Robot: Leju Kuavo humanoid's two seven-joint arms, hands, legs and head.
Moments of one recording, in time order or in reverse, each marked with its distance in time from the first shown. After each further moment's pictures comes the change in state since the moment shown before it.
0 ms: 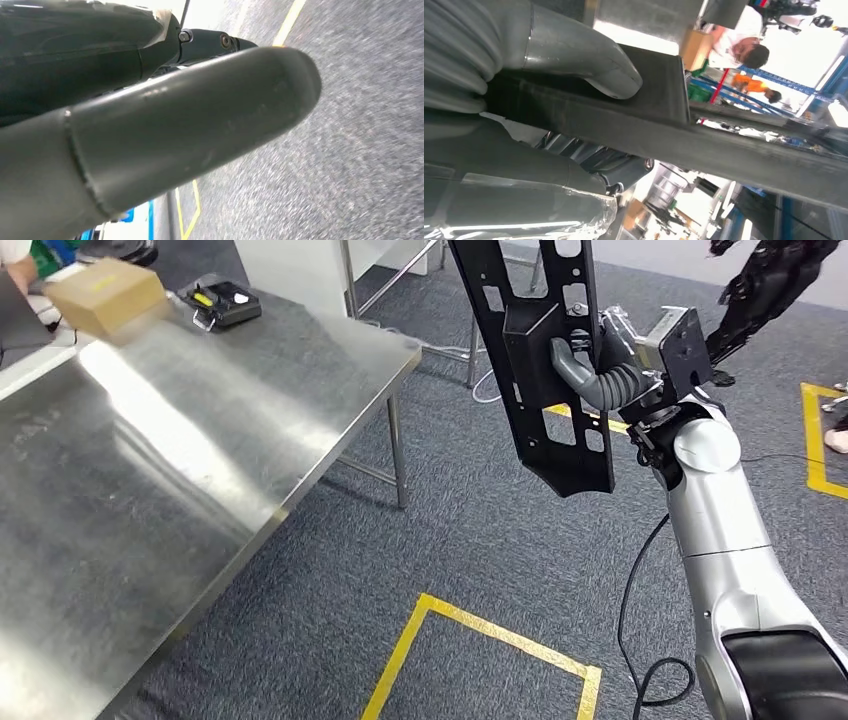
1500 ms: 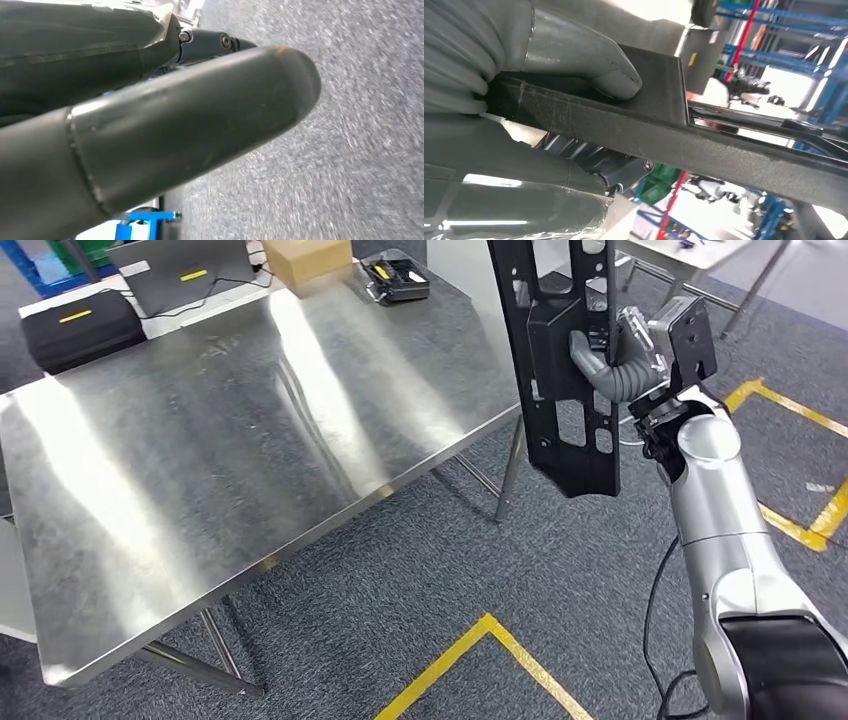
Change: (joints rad) left arm -0.001 -0.009 0.041 0.000 0.041 0.020 -0.026; right arm -0.043 -0.005 -0.059 0.169 0.003 -0.032 -0.027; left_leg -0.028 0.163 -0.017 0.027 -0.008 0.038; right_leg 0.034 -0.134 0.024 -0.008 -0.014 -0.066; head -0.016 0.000
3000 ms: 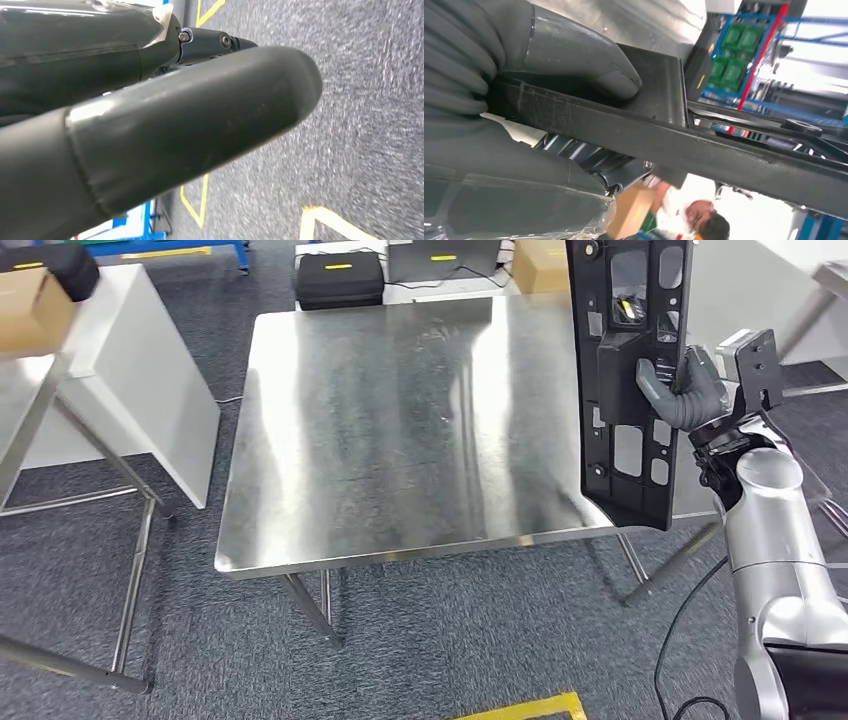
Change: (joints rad) left arm 0.002 0.020 0.001 -0.001 -0.007 -0.090 -0.050; right arm 0.109 -0.115 -0.127 0.036 -0.020 0.000 0.019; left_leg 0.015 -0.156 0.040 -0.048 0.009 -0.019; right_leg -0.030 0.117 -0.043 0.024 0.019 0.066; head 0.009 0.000
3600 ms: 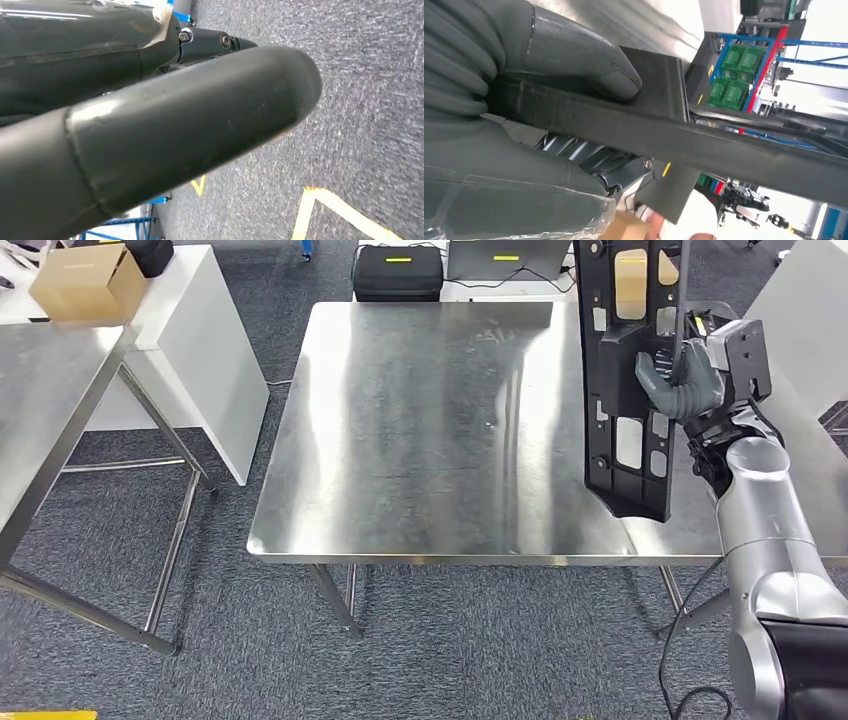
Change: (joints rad) left arm -0.001 0.012 0.001 0.000 0.002 0.000 -0.004; right arm -0.083 0.013 0.010 0.174 0.041 -0.031 -0.042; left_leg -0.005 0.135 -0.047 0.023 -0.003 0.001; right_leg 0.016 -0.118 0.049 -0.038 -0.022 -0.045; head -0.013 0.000
